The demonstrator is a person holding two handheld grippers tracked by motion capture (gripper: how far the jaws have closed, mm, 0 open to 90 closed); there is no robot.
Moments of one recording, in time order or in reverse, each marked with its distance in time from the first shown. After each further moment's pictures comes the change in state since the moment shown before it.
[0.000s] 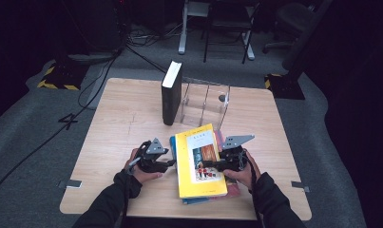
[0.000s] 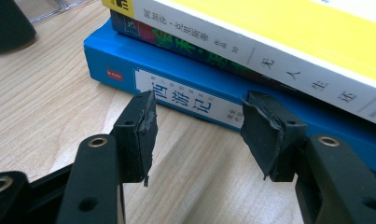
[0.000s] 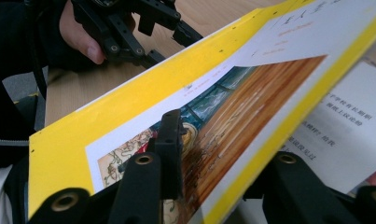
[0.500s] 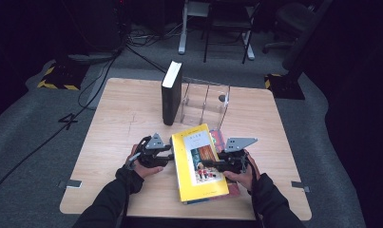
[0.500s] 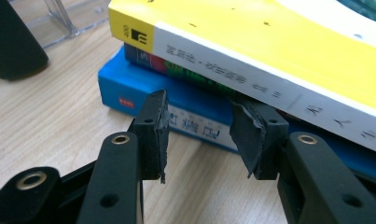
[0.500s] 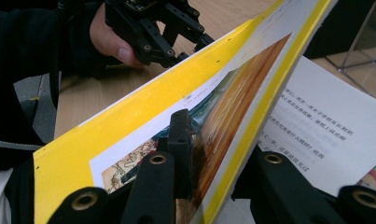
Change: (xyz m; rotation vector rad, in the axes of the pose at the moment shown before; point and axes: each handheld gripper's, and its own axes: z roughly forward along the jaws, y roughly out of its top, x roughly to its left) left arm 0.009 0.013 -0.003 -0.062 -0.015 0.000; right arm 0.011 0.002 -0.006 -0.074 0.009 -0.073
